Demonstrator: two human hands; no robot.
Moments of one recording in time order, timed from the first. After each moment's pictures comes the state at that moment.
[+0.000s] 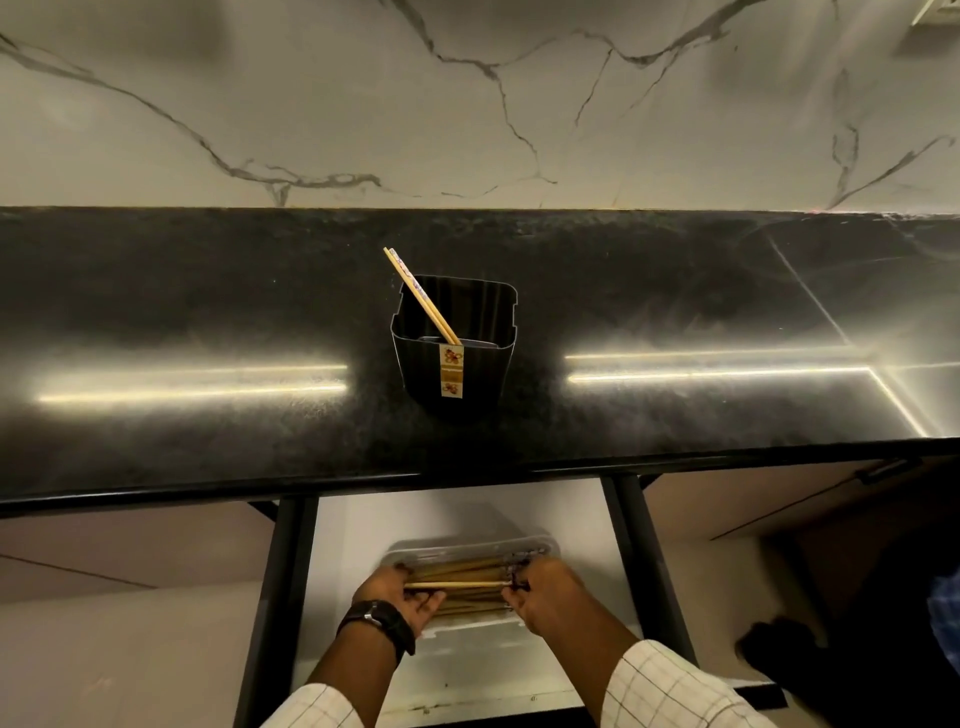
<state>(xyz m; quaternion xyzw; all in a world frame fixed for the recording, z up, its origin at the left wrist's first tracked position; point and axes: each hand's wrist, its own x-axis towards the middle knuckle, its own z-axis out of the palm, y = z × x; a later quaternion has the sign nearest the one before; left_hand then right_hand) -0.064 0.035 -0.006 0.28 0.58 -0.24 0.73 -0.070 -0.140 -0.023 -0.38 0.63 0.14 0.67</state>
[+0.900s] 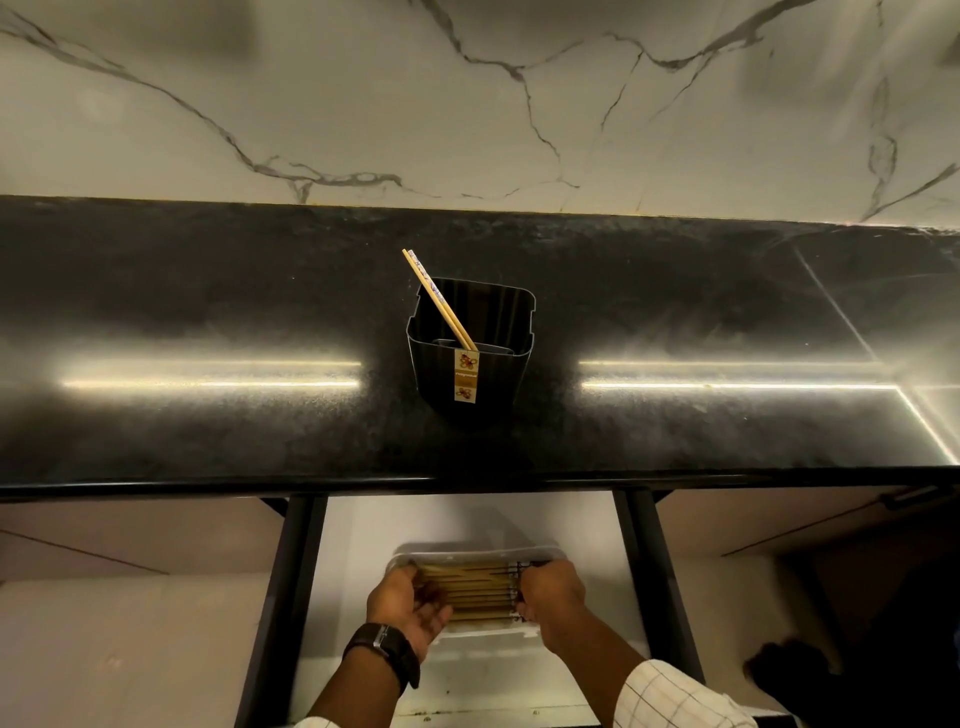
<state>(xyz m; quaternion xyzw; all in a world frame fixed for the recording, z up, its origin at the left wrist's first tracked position) -0.080 0.031 -0.008 0.38 0.53 -0.23 0.72 -0.076 -0.146 -0.035 -0.72 0.46 0.18 0.49</state>
